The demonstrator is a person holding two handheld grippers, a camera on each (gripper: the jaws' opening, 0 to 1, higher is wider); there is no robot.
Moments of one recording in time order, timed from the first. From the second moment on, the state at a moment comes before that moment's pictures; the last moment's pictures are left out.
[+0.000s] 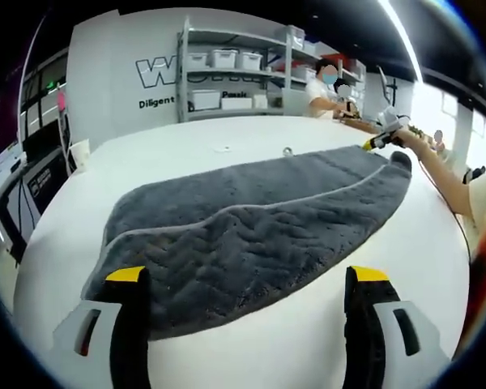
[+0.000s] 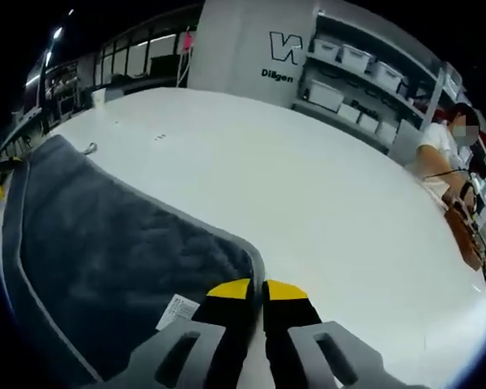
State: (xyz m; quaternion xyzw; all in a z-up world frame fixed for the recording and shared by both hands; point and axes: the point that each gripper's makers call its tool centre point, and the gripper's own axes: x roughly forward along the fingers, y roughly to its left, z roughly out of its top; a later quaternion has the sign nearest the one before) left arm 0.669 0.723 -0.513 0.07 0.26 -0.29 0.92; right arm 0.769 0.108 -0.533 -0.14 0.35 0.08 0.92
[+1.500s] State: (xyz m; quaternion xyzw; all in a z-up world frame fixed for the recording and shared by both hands) left arm 0.666 0.722 -0.516 0.05 0.26 -0.29 0.92; right arm 0.704 0.133 -0.446 -0.15 0.33 0.07 0.93
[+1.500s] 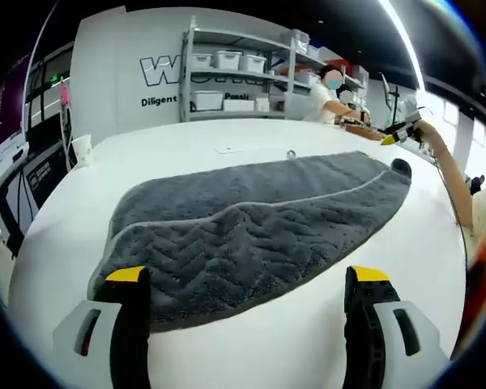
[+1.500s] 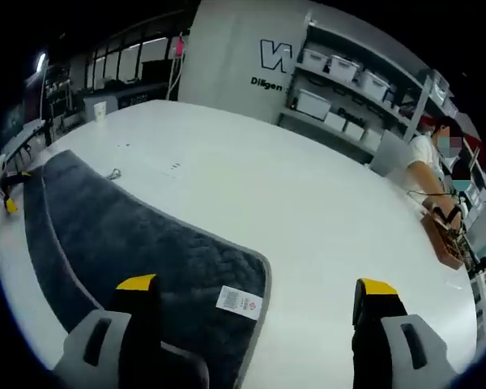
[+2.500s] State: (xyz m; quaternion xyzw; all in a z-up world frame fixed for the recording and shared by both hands) left arm 0.674 0.739 -0.507 0.03 0.25 -0.27 0.93; right arm 0.625 0.315 -0.506 -0.13 0.33 0.27 0.89
